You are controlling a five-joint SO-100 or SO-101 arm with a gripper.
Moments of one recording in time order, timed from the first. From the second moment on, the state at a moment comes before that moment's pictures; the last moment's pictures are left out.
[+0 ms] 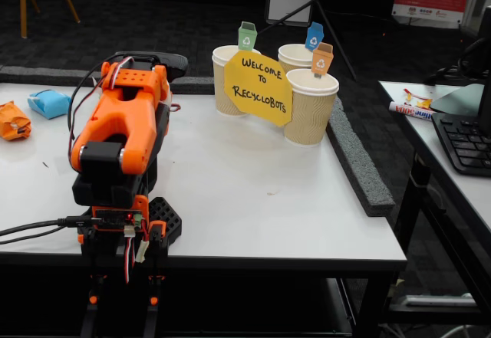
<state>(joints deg) 1.9 186.3 178.4 69.5 -2.2</state>
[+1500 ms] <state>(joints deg) 2.9 186.3 178.4 68.5 -2.2</state>
